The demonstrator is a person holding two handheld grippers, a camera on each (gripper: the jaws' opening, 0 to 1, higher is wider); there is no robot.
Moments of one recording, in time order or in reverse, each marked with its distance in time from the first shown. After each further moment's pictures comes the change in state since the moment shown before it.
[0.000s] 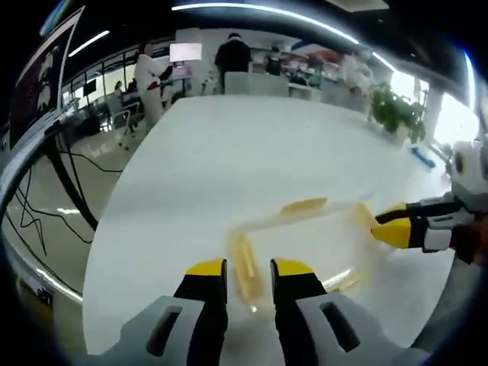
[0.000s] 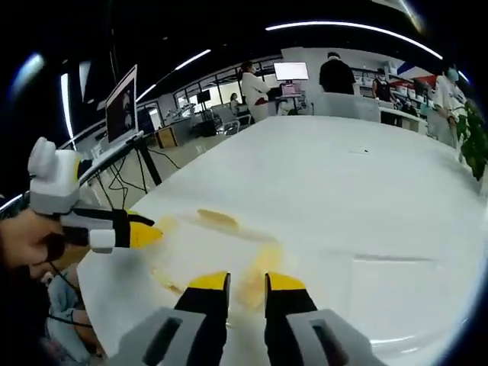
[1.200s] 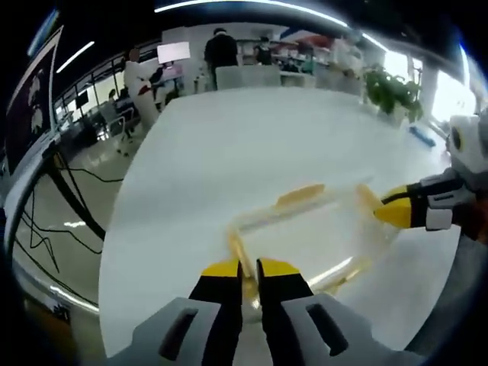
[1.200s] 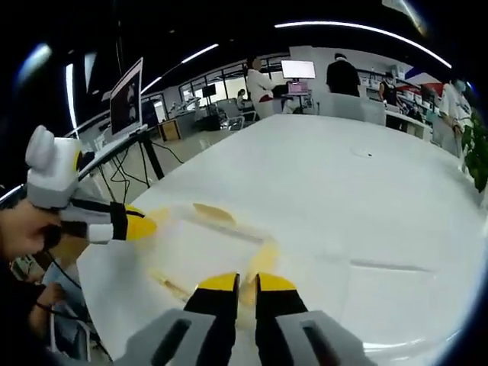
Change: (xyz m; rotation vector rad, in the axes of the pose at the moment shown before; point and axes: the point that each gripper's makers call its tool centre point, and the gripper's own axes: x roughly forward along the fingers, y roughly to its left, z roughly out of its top) left arm -0.011 -0.001 0.003 0.101 0.040 0.018; right arm -0.006 0.002 0.006 -0.019 0.022 0.018
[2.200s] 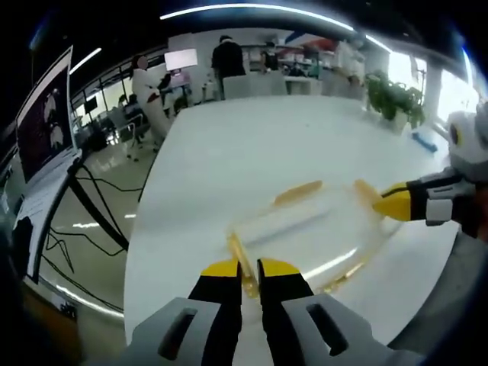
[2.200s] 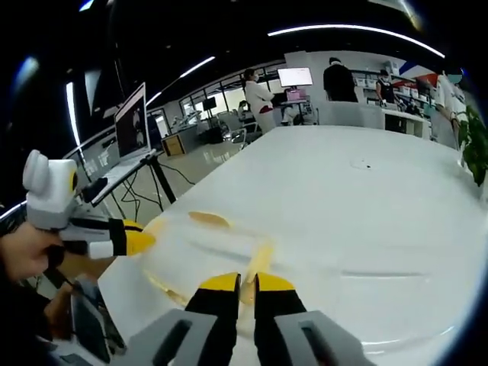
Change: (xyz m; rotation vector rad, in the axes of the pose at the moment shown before) left arm -0.044 -0.003 0.021 -0.004 -0.026 0.053; right arm -0.030 0.013 0.031 0.043 -0.061 0.040
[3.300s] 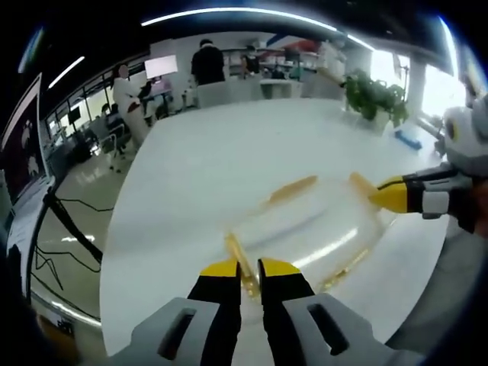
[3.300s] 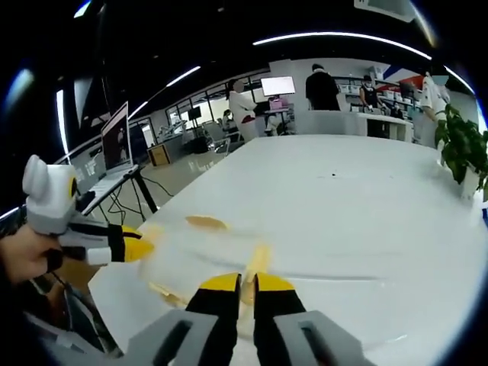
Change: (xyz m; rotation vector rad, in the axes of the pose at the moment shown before) left arm 0.018 -0.077 0.032 0.063 -0.022 -0.114; right arm -0.050 -0.066 0.009 0.026 -0.057 -0.100
